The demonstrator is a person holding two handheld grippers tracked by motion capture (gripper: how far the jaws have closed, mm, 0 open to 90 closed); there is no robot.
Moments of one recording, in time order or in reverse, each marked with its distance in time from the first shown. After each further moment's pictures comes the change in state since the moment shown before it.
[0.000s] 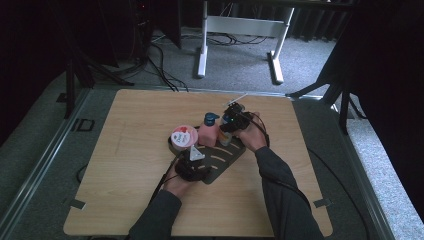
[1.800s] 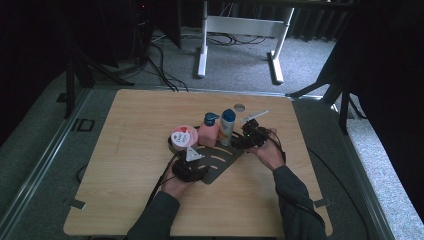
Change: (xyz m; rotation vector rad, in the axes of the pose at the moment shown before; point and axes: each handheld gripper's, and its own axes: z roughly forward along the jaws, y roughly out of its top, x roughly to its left) left arm 0.001 -0.004 -0.012 -0.030 0.012 -0.026; right arm -0.013 -0.069 -0.018 -0.057 0.065 0.026
